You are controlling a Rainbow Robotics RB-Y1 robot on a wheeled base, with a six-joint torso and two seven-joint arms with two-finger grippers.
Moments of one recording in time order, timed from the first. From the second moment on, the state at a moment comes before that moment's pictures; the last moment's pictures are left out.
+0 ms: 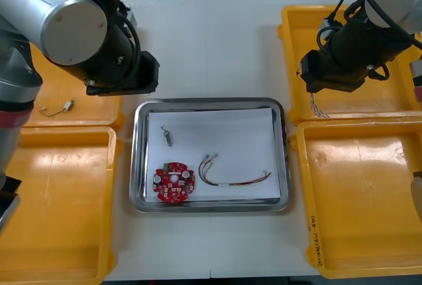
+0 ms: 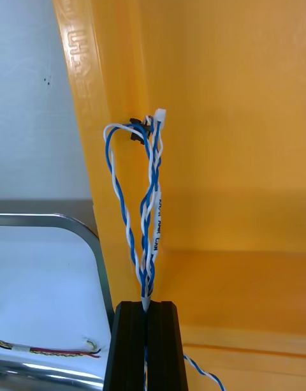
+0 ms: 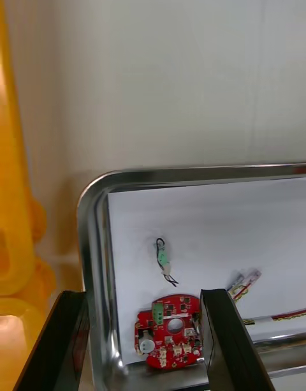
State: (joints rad) right arm -0.81 -0.48 0.03 -1.53 -0.69 1.84 1.18; left arm -0.78 0.53 -0.25 -1.94 0.67 1.91 -0.85
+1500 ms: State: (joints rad) right arm -0.75 -0.46 0.46 -1.92 -0.61 1.80 1.55; left arm -0.82 0.81 -0.10 -1.40 0.79 1.80 -1.68
